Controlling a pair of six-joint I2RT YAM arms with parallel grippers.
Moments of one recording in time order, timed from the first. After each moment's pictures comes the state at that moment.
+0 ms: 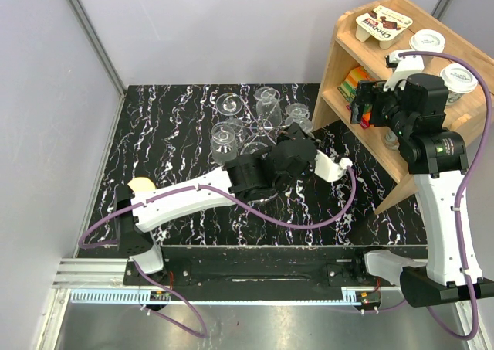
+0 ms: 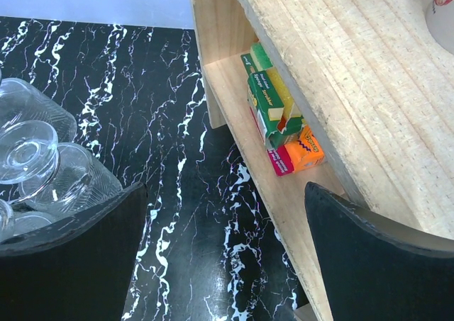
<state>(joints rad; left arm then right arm) -1.25 1.69 1.74 -0.43 -0.68 1.17 0.14 1.16 1.66 -0.84 0.04 0.02</state>
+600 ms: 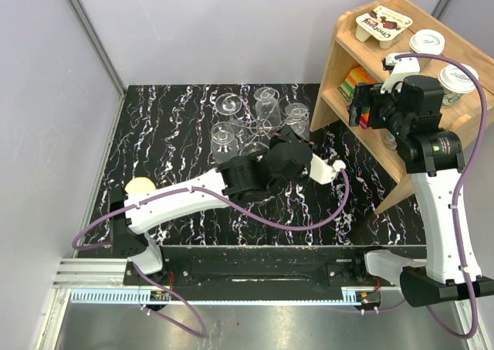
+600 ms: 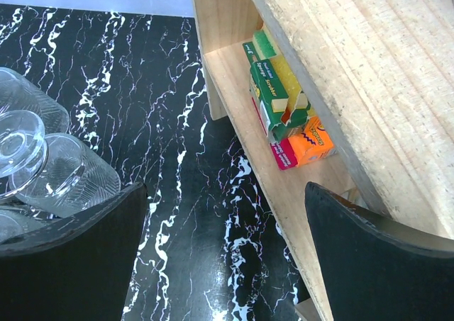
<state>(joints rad) -1.26 1.65 1.71 -0.48 -0.73 1.18 0.14 1.16 1.63 -0.83 0.03 0.02</state>
